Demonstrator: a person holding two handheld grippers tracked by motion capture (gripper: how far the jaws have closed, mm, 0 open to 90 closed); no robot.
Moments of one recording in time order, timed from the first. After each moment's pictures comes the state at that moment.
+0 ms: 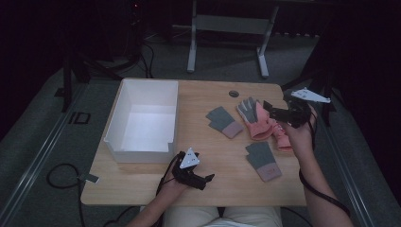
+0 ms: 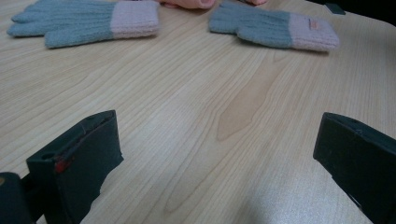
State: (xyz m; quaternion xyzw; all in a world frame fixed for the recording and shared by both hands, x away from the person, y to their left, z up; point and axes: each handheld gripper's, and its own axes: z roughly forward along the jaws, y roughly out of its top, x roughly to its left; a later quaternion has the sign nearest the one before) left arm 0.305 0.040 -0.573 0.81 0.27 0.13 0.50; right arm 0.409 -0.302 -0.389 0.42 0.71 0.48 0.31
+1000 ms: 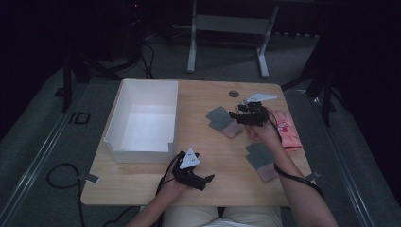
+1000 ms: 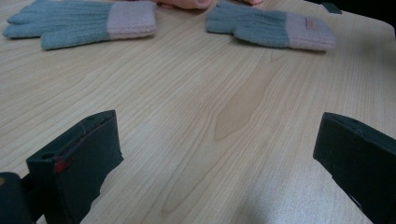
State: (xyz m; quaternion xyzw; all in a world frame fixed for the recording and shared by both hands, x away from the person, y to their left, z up) left arm 0.304 0.040 -0.574 0.81 0.27 0.13 0.51; right arm 0.470 -0.225 -0.466 0.34 0.82 0.43 0.19
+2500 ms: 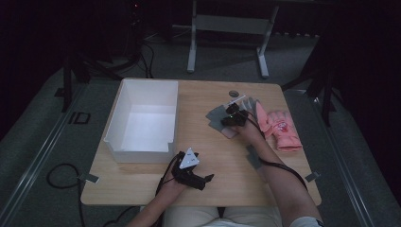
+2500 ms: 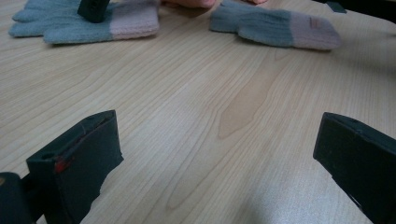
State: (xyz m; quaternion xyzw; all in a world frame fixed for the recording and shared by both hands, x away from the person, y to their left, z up) left arm 0.304 0.041 -0.574 0.81 0.27 0.13 0.50; right arm 0.530 -0.179 -0.540 0.37 0.88 0.26 0.13
